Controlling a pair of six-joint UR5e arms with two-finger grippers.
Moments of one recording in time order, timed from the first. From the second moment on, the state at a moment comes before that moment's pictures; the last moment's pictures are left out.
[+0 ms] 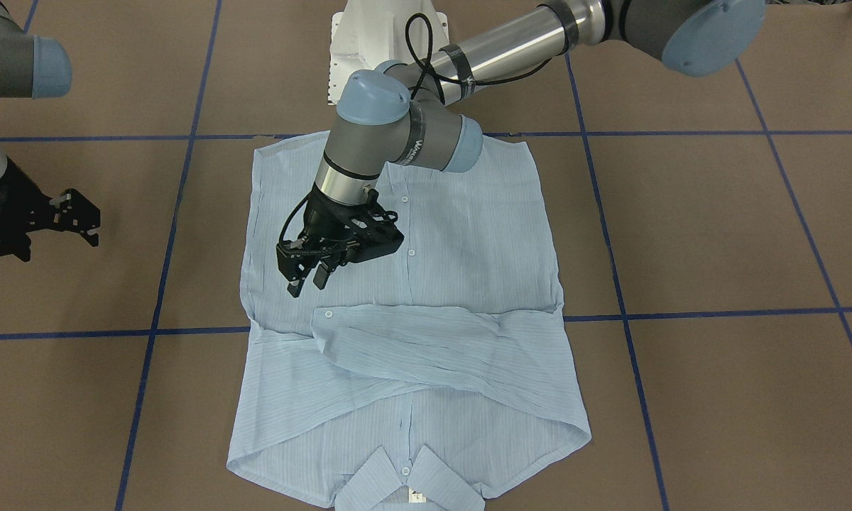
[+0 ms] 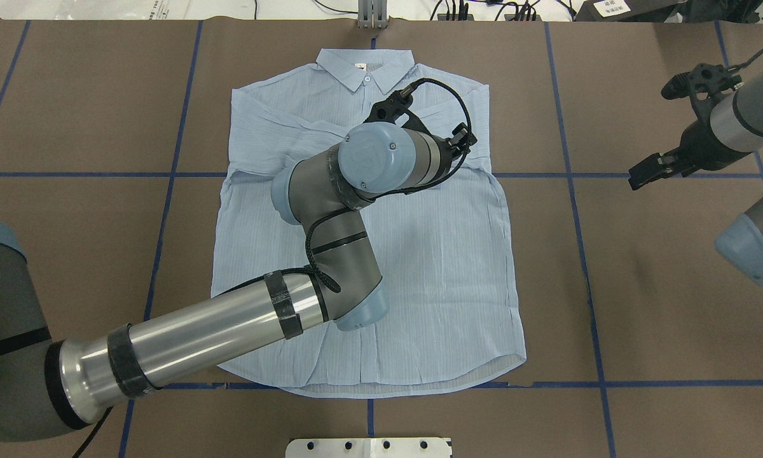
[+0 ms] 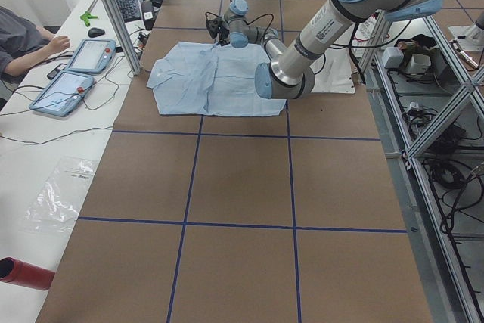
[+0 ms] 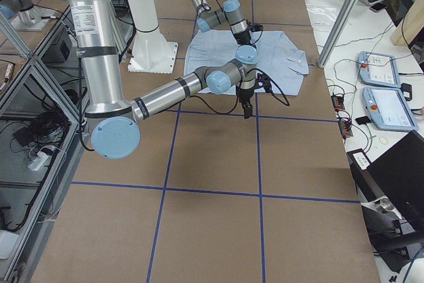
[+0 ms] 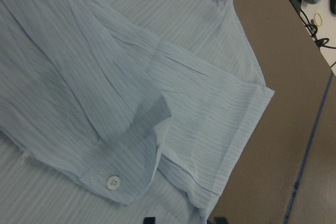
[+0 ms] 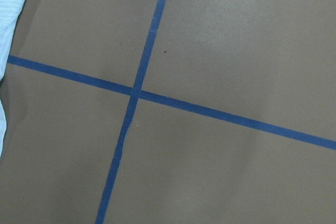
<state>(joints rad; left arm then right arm) -0.50 -2.61 -1.11 -2.32 -1.59 -1.88 1.01 -1.43 1.85 -1.43 2.14 0.51</state>
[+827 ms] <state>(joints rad) -0.63 -2.29 -1.59 -2.00 -1.88 -1.60 0.77 -1.47 1.99 -1.28 2.01 1.03</state>
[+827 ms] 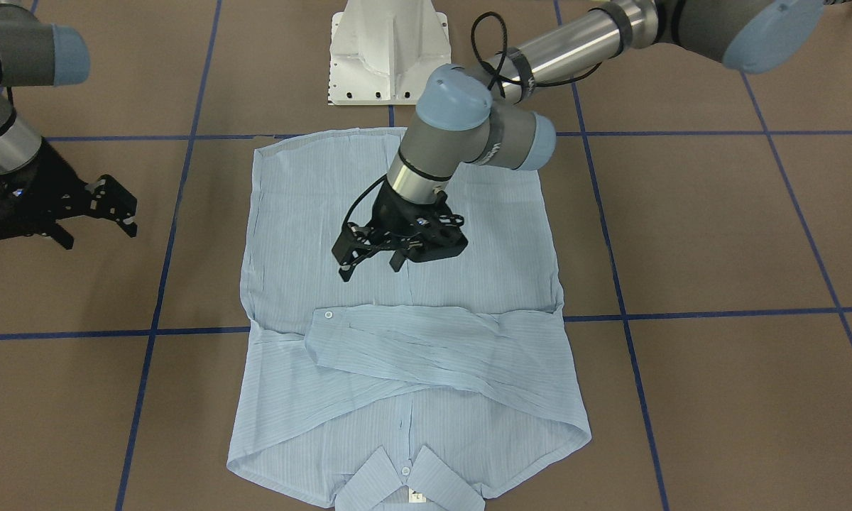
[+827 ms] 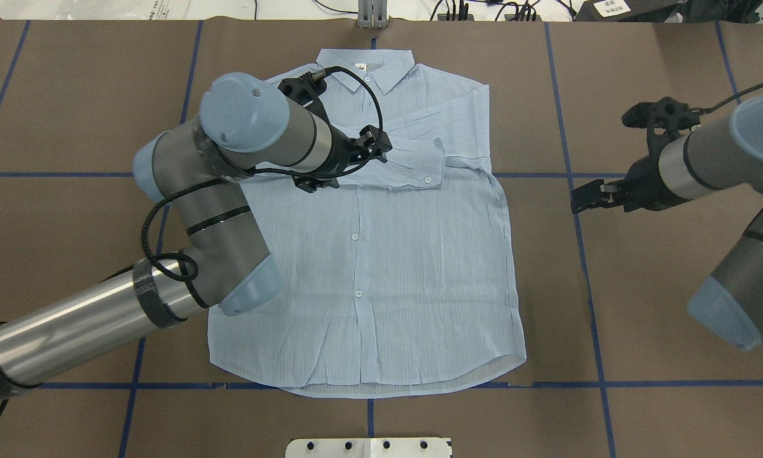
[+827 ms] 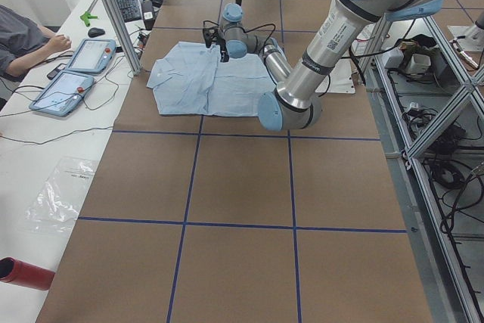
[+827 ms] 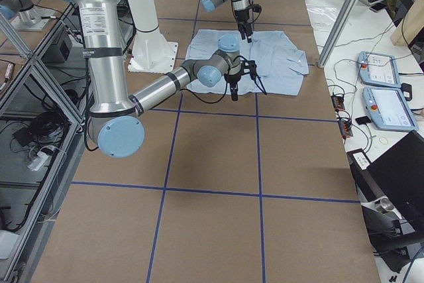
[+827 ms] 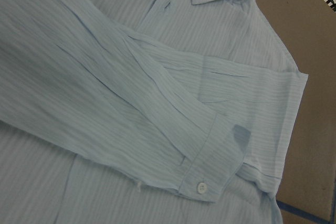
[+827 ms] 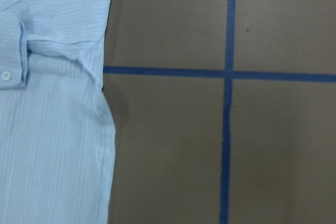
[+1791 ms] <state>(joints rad) -0.64 -2.08 -1.91 -1.89 -1.93 -1.55 0.22 -1.52 2.06 -1.28 1.62 1.42</state>
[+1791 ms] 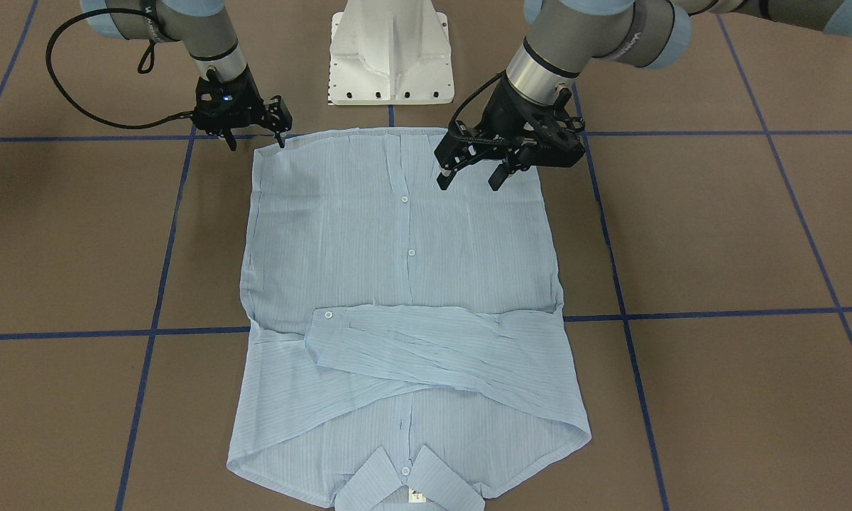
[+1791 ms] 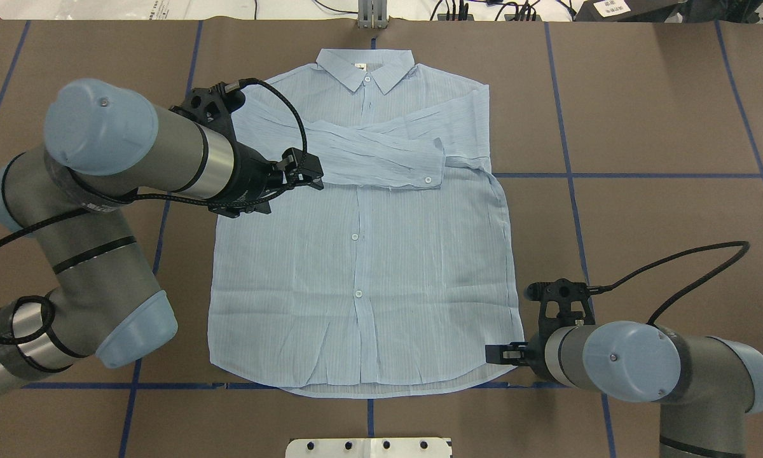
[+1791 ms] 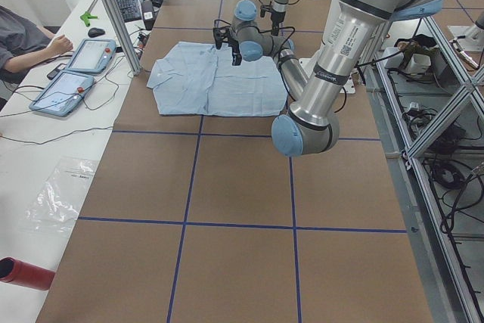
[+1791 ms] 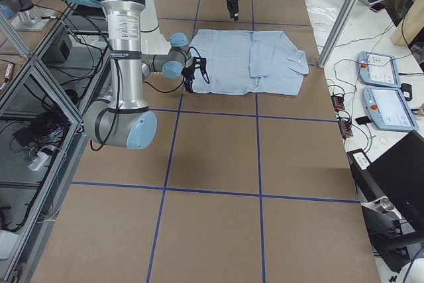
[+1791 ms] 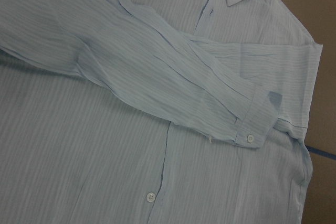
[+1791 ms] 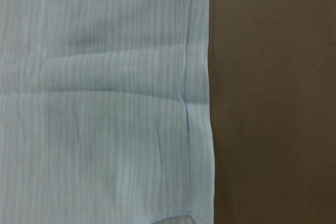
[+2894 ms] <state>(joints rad) -0.63 -2.07 -1.92 -1.89 -1.93 -1.55 0.25 -1.51 2.03 -1.29 1.71 1.42</state>
